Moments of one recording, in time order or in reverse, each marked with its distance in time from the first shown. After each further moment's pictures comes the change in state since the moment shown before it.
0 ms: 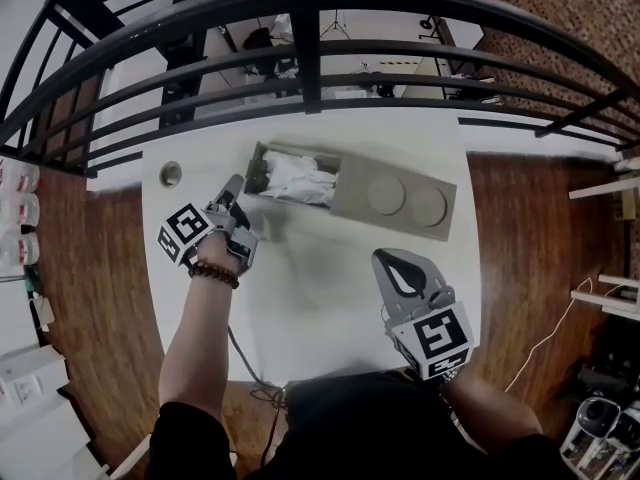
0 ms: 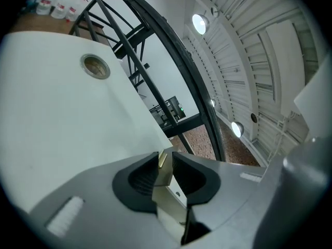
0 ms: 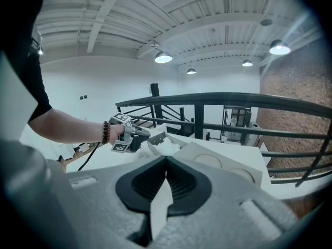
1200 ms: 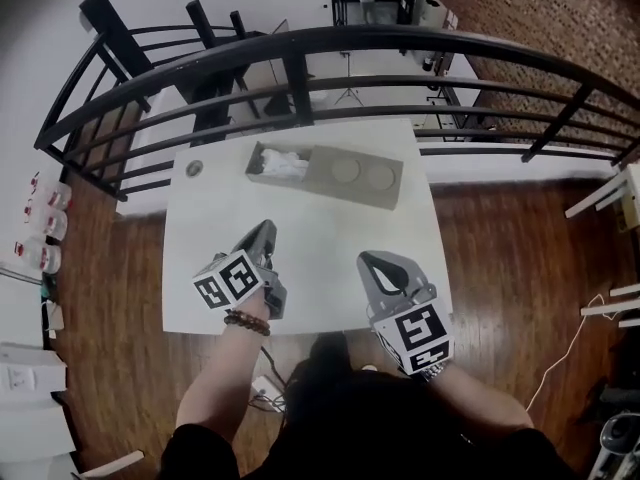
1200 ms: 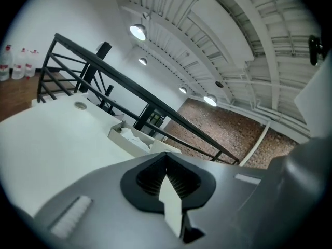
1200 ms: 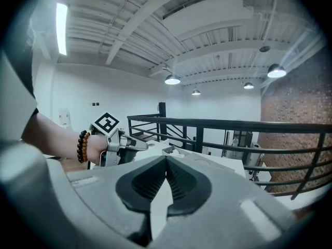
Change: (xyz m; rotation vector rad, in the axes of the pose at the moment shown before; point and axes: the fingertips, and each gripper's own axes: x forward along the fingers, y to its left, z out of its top) left arm -0.174 -0.136 -0.186 0.539 -0.056 -0.029; right arm -0.178 0.052 -0.023 -0.099 -0.198 0.013
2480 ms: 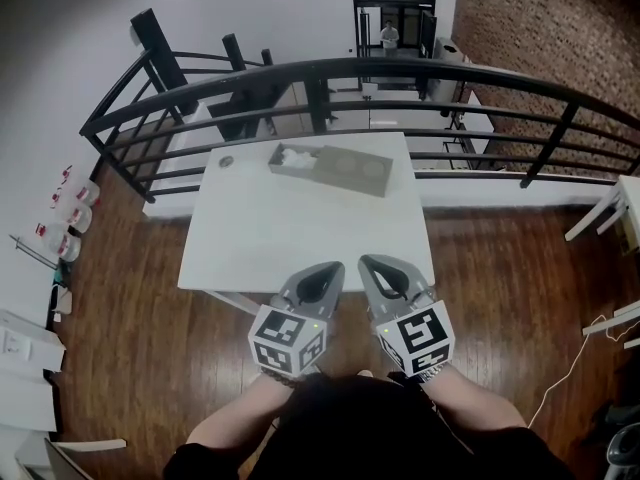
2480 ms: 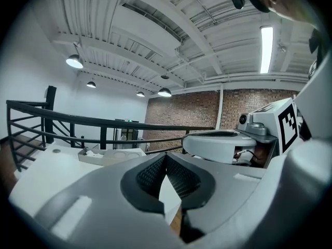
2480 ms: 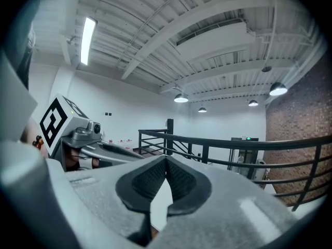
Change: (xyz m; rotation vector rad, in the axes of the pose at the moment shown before) left arm -0.191 -0.252 -0.121 0.537 -0.031 -0.225; right arm -0.170 0.083 0.020 -0.077 -0.186 0.048
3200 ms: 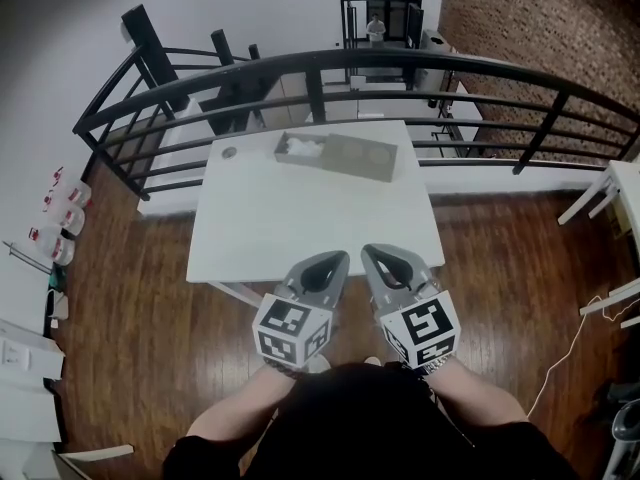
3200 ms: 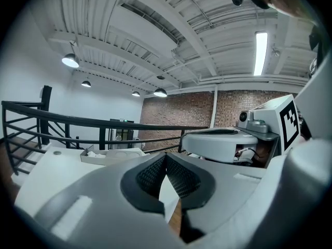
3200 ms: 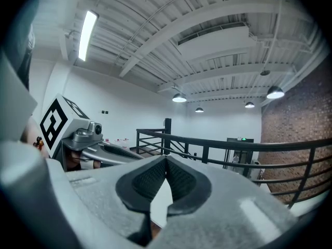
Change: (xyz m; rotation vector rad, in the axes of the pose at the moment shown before) left arm -0.045 0.019 0.006 0.018 0.005 -0.063; right arm 0.010 0.050 0.020 -0.011 0.012 -0.054
